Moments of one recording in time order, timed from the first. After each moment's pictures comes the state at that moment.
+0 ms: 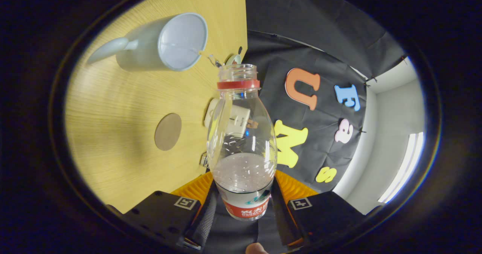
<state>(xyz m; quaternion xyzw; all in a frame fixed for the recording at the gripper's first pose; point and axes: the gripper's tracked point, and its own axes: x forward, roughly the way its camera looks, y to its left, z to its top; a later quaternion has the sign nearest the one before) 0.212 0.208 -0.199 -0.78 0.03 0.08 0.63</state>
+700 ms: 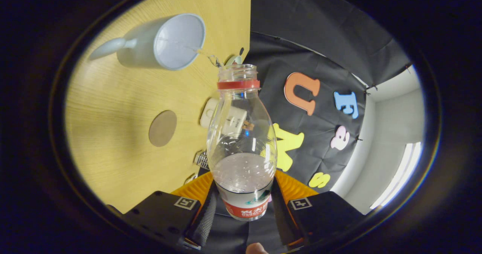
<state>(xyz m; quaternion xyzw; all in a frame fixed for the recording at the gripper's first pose) 0.213 0.216 -0.186 -0.80 0.02 0.08 0.60</state>
